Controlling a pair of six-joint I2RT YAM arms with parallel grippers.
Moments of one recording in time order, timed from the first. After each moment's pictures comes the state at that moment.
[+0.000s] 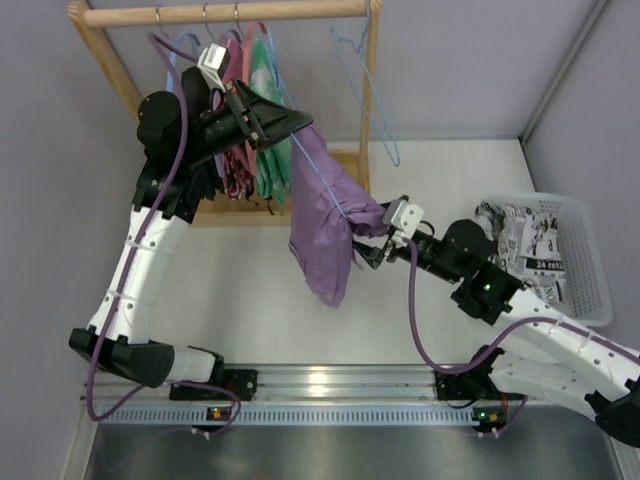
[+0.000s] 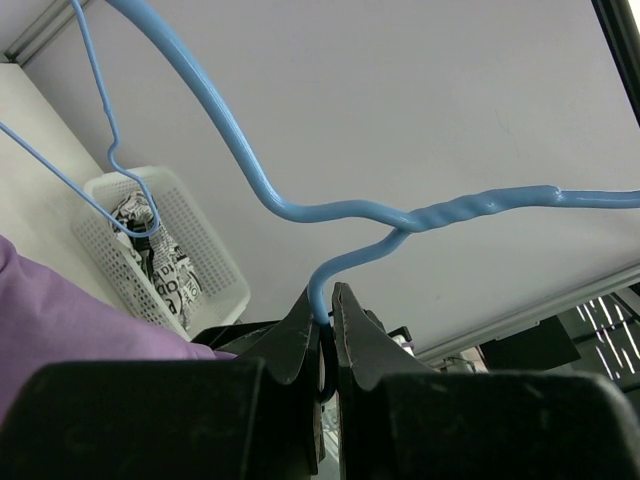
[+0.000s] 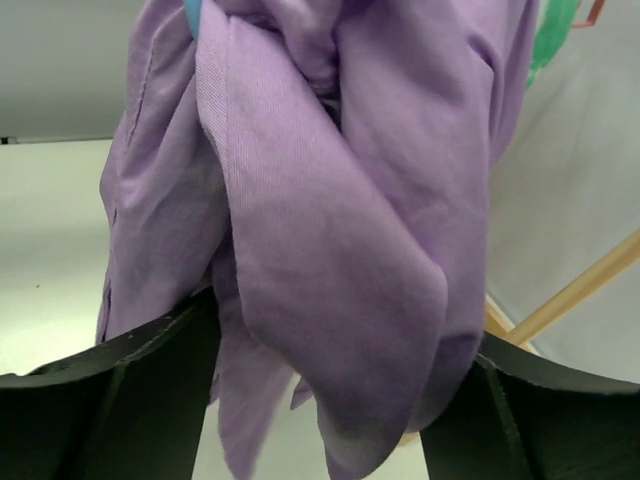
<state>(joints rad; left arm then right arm) -0.29 1.36 1.71 -0.05 0.81 -1.21 0.84 0.91 0.82 0.17 -0.21 -0.31</state>
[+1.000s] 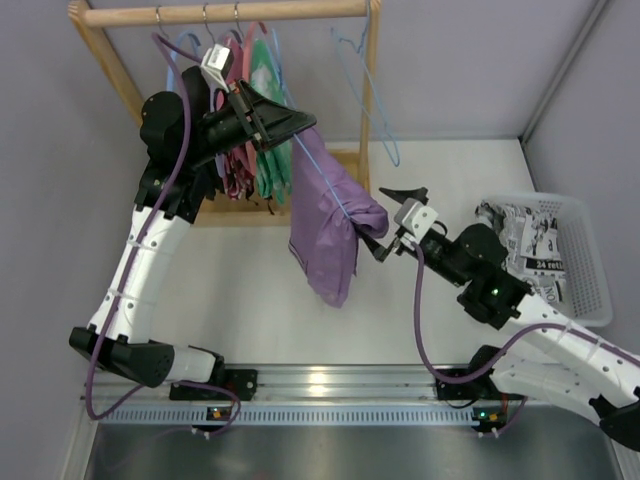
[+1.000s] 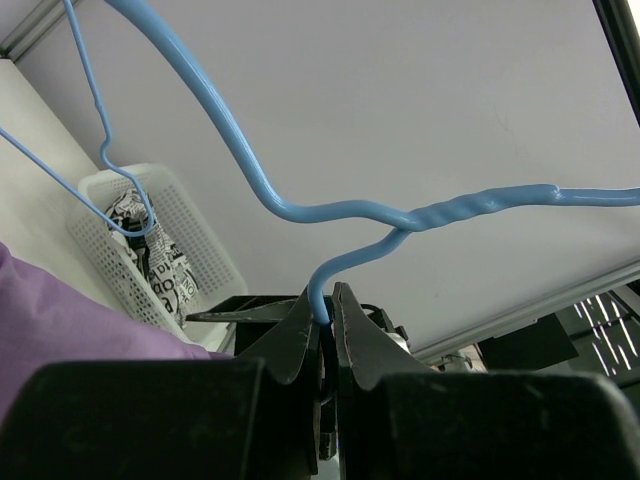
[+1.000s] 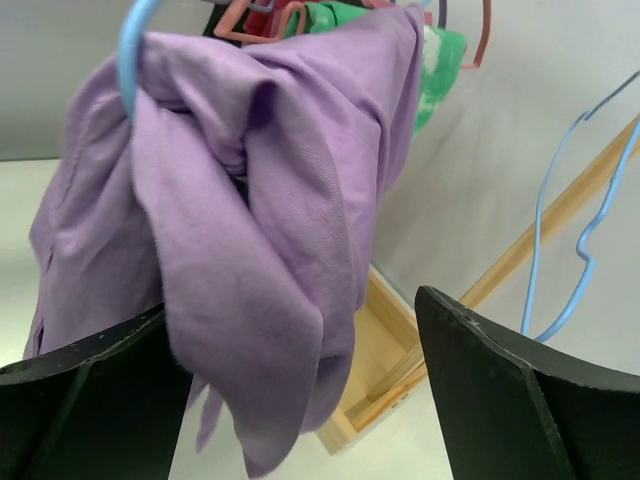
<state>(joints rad) -0.31 1.37 1.71 -0.05 0.80 -1.20 0.85 0.88 0.82 0.23 -0.06 -0.40</state>
